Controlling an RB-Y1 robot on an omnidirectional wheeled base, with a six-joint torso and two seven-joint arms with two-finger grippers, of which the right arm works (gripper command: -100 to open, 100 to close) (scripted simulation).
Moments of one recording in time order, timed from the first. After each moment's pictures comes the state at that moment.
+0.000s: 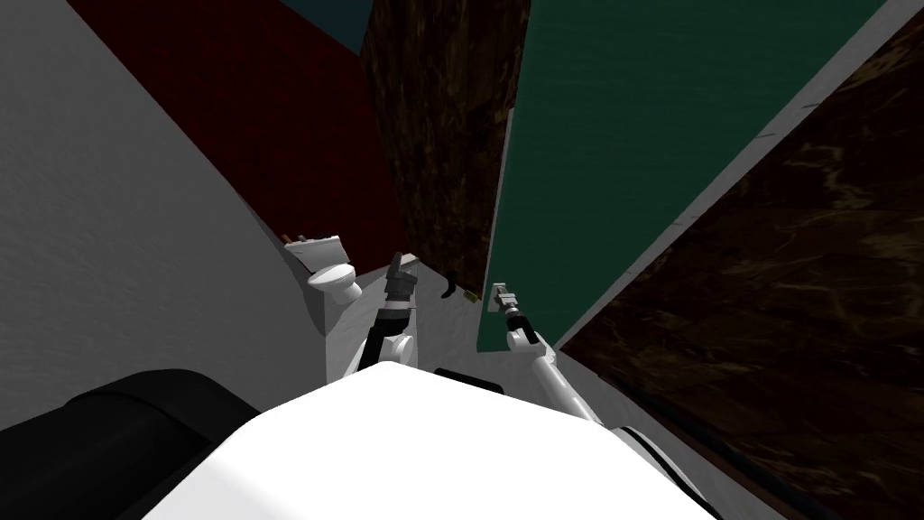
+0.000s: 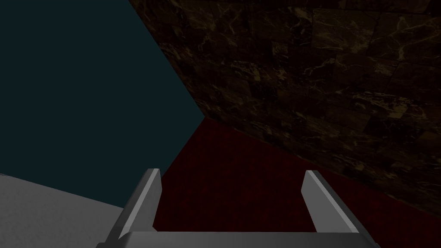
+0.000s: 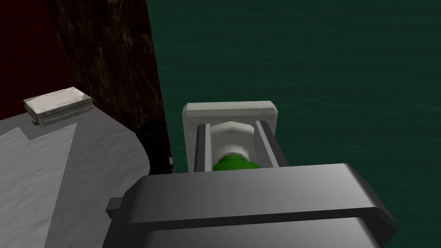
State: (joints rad) arm -0.24 -0.20 0.34 -1.05 -0.36 -0.38 -1.49
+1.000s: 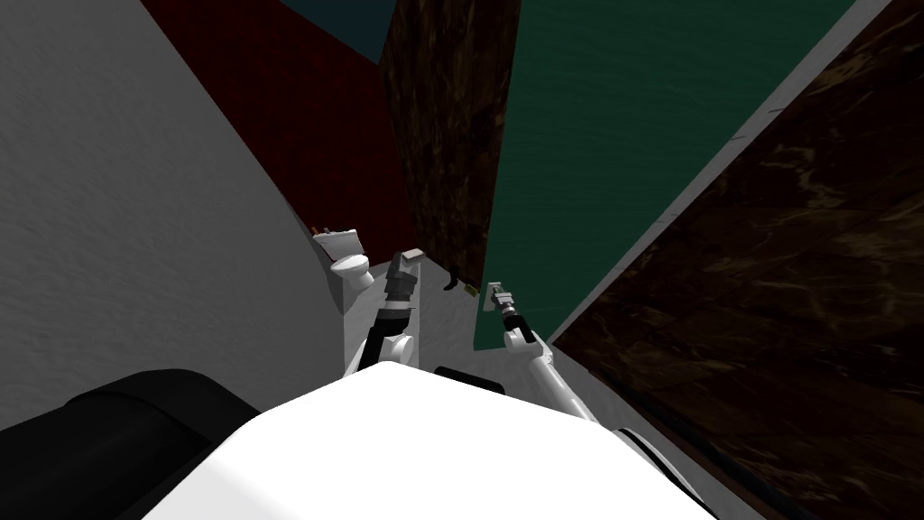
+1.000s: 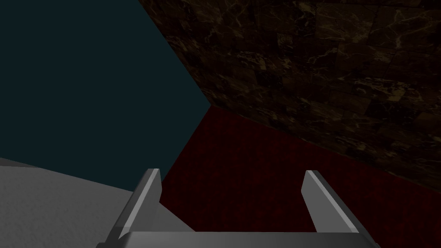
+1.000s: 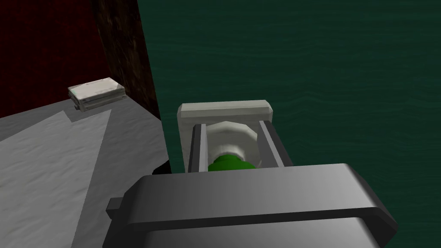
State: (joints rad) arm -0.23 -0.20 0.37 -1.10 -0.36 -0.36 -1.50
